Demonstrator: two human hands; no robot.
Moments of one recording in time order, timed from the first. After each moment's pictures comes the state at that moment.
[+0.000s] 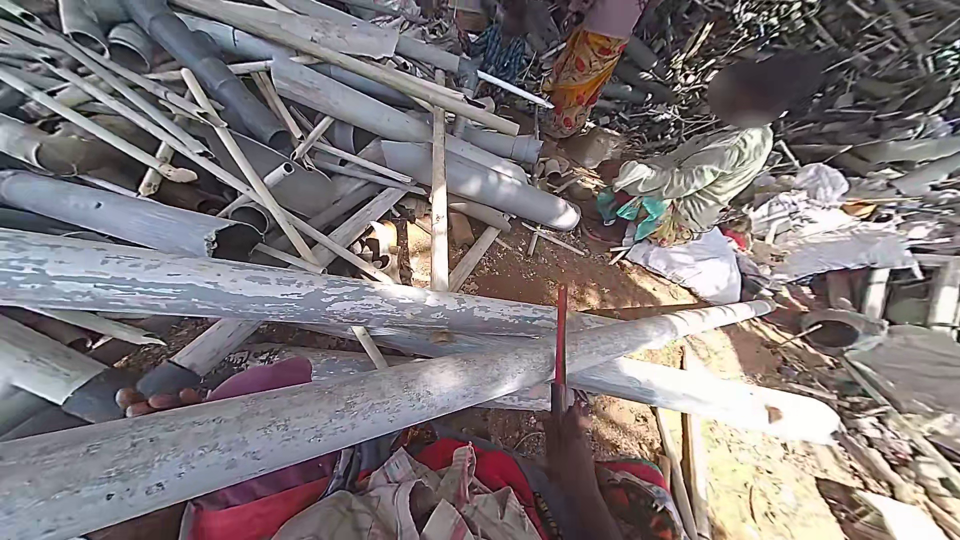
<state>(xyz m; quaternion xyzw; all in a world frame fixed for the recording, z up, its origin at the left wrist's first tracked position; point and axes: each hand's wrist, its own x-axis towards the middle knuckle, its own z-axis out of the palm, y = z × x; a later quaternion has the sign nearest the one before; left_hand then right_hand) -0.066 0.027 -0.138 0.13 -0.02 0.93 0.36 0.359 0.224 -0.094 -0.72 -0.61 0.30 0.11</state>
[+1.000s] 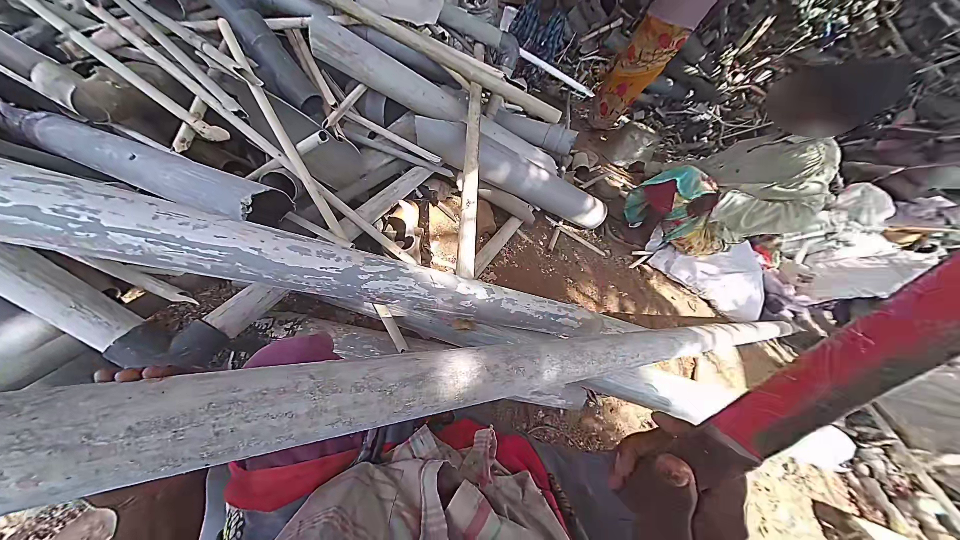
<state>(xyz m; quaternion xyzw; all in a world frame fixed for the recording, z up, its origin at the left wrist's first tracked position) -0.065 0.012 -0.112 0.00 -0.08 0.97 0.21 0.322 0.162 0.002 -0.37 -0.76 0.22 0.48</state>
